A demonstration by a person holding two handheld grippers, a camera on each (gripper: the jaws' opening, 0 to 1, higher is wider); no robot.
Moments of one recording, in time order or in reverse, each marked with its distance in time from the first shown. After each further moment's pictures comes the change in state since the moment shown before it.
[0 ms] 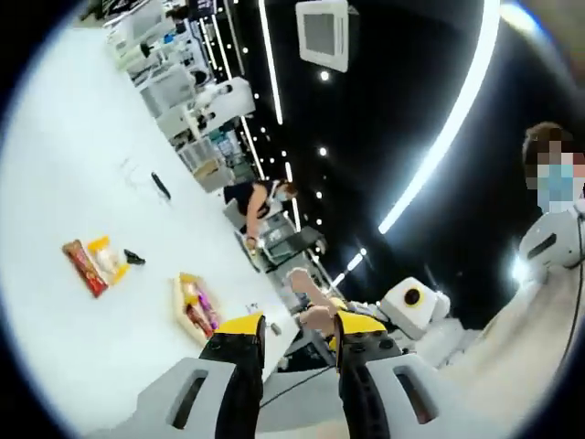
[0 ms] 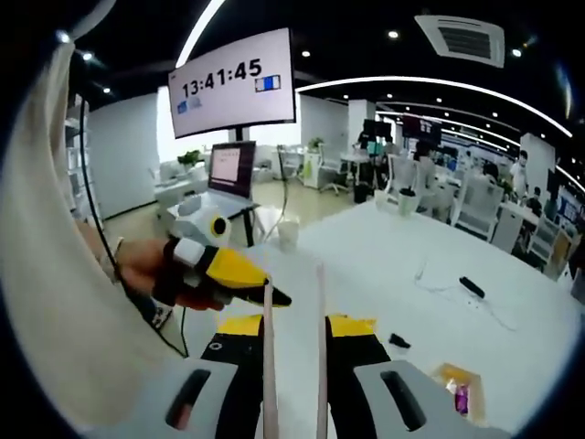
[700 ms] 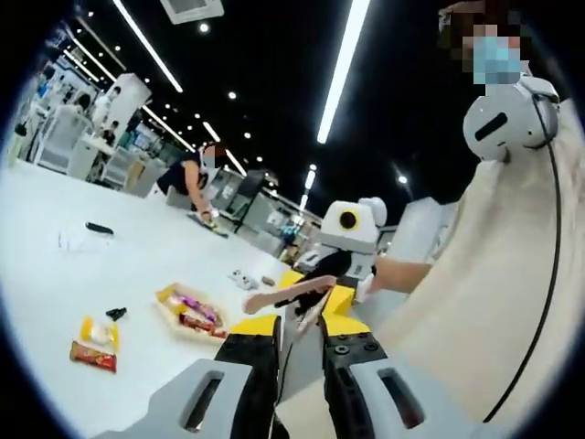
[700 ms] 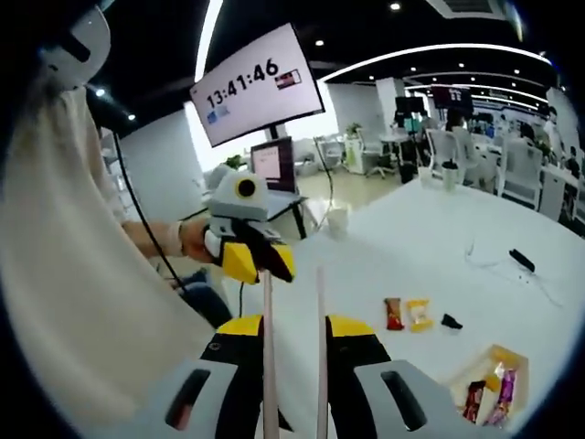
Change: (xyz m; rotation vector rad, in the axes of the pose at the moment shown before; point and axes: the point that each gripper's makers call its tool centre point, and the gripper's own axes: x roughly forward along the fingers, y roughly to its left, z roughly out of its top) left arm -0.012 -0.042 -0.016 0.437 0.304 -0.237; right arm -0.016 0.026 -0.009 0.132 0.027 0.286
